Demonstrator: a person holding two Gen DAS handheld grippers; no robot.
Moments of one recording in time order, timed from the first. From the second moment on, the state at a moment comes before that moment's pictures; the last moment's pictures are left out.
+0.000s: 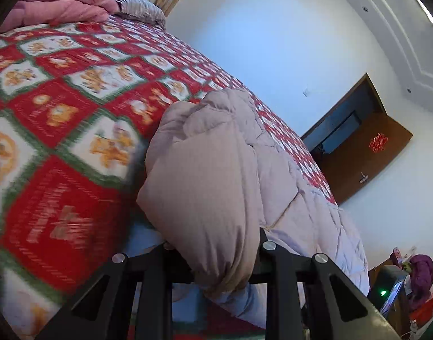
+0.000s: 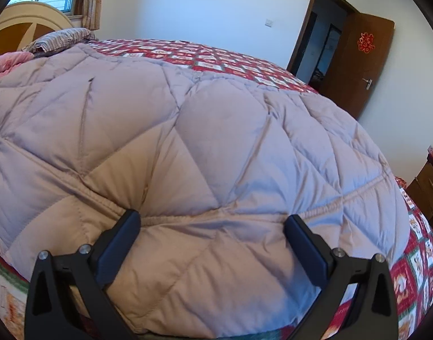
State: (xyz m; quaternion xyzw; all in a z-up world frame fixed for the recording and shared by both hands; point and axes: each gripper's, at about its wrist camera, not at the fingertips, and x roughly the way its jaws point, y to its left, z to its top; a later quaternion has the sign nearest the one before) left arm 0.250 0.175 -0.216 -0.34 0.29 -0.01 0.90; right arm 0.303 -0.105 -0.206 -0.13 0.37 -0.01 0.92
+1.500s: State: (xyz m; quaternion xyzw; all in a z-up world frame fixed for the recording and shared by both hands) left arm 0.251 -0.153 -0.148 0.14 0.27 -0.19 0.93; right arm 0.278 -0.361 -0.207 0.13 0.38 -0.07 0.91
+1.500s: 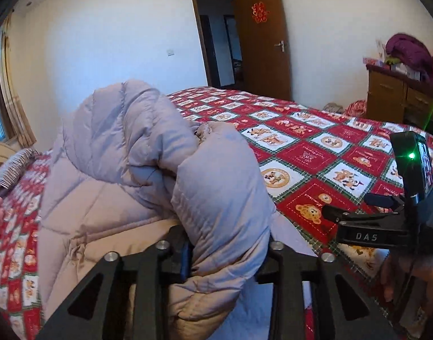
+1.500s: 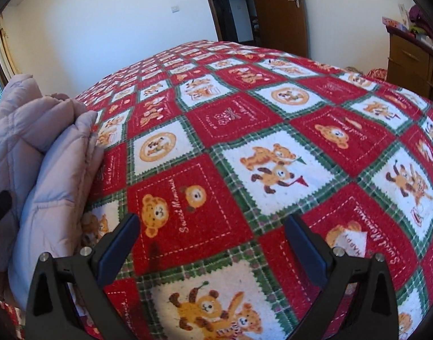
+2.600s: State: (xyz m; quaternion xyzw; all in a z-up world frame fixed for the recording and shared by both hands) left arm 0.378 0.027 -0.147 -0.10 0.32 0.02 0.94; right arm 0.416 -0.155 -0.034 0.01 0.34 0.04 0.94
